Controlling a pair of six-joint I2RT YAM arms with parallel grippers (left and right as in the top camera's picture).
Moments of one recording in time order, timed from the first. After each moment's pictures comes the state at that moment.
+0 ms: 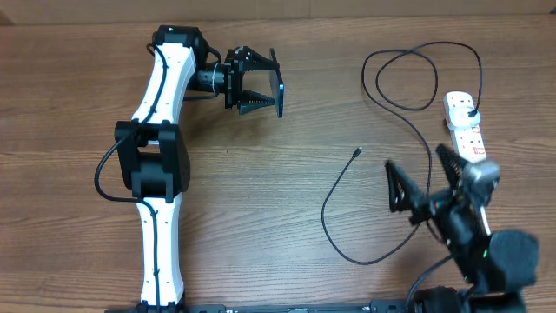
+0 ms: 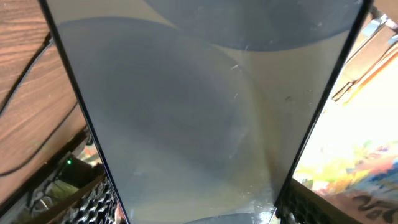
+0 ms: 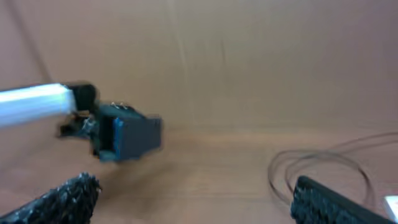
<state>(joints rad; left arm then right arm) -0.09 2.54 2.33 -1.69 1.53 -0.22 0.07 0.42 0.59 -0.25 -0.27 0.19</state>
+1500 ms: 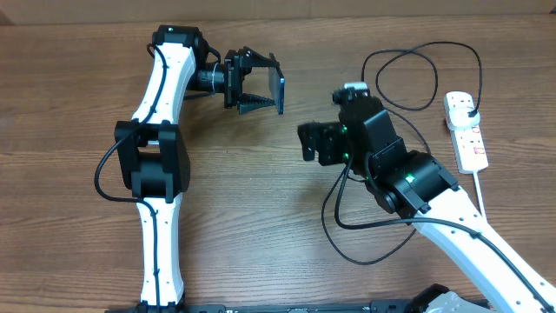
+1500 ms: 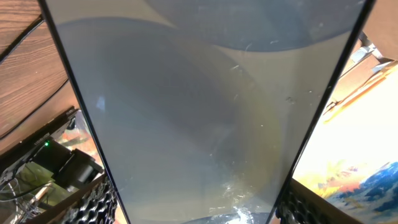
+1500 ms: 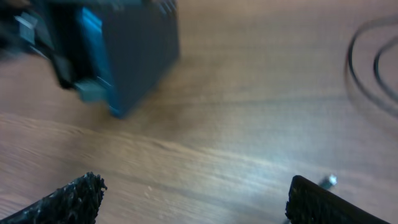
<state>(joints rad) -0.09 2.54 2.33 -1.69 1.53 -0.36 0.59 1.31 1.17 -0.57 0.09 0.44</state>
